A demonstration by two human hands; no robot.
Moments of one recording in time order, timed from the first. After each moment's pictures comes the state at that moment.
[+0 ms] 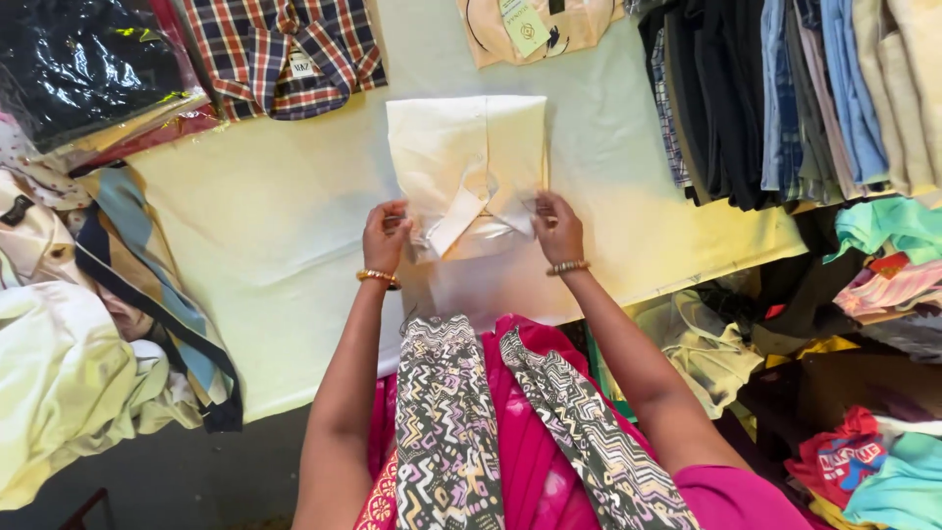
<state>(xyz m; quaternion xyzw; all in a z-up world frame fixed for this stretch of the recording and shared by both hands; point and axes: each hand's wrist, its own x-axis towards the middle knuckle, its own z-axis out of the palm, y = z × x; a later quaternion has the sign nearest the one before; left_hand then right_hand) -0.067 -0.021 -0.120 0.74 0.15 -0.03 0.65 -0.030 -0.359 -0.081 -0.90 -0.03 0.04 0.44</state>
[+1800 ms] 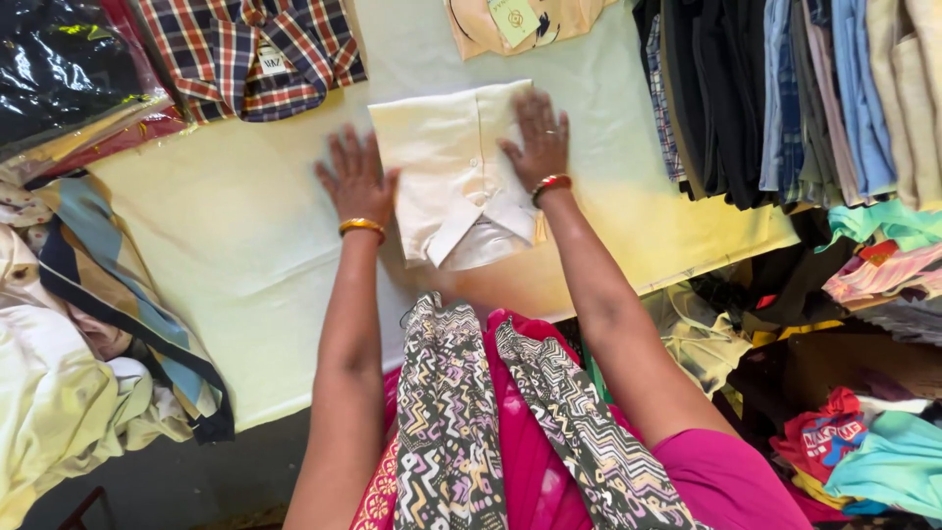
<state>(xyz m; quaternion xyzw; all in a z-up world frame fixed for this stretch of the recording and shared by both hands) 0.024 -0.022 -0.090 0.98 0.04 -0.10 0.18 0.096 -0.343 -0.108 -0.97 -0.15 0.03 0.18</state>
